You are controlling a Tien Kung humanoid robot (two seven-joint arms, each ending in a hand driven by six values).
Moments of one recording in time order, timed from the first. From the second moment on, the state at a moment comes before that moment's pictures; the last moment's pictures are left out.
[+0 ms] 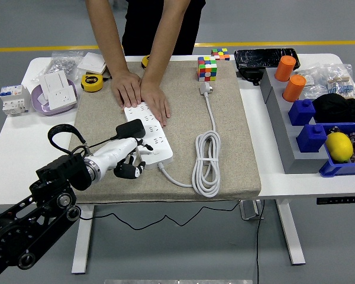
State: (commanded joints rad) left arm -0.32 0.22 -0.96 -1.46 1.88 -0.24 0.38; right arm 0.02 -0.10 1.35 0.18 -1.02 0.03 -0.07
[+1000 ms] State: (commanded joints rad) left arm -0.37 0.20 -0.92 -1.37 1.93 -0.20 0.36; right arm 0.02 -0.11 1.35 0.18 -1.03 0.03 -0.07
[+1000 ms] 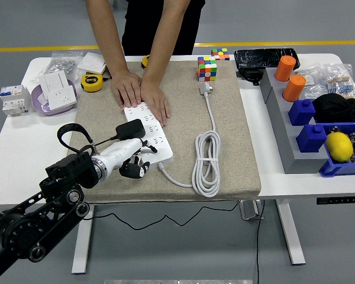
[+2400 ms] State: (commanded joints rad) left arm -0.11 0.11 -1.46 -1.62 1.77 0.02 0.11; right arm 0.01 -0.10 1.37 0.18 -1.03 0.03 -0.06
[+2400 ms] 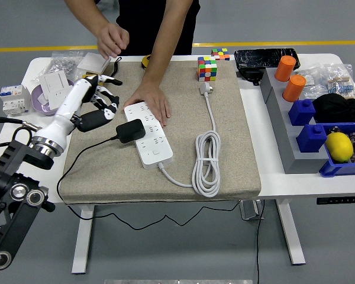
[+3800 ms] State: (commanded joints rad) left arm -0.05 0.06 -1.62 -1.59 1.64 0.05 0.08; right arm 0.02 -0.10 1.37 0.18 -1.03 0.03 -0.06
